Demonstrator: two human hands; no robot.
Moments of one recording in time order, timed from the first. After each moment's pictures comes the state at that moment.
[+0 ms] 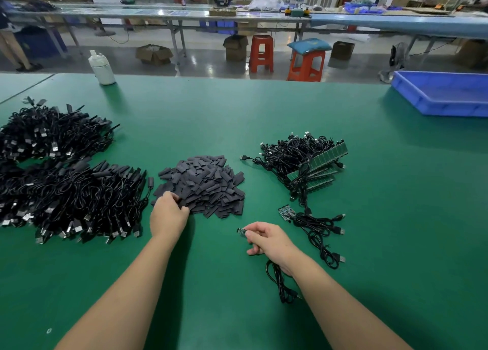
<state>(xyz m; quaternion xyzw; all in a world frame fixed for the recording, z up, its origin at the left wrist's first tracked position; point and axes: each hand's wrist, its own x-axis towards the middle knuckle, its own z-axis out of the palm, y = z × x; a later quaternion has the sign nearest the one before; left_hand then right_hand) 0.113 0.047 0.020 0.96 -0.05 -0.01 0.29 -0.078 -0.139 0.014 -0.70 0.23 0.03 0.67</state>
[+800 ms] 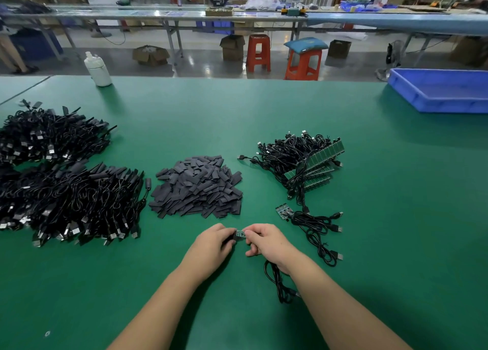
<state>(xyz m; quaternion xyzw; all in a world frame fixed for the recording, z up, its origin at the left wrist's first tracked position) 0.016 0.025 0.005 0.86 -0.42 -0.08 0.28 -0.075 -0.134 0.013 -0.71 0.25 0.04 0.66</state>
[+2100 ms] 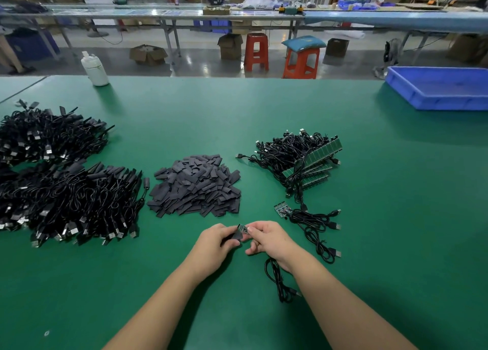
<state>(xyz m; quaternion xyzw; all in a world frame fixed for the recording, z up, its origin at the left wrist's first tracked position) 0.007 0.020 0.018 0.86 -0.38 -0.15 0.32 -0.081 -0.138 0.021 -0.67 0.25 0.04 0.70</state>
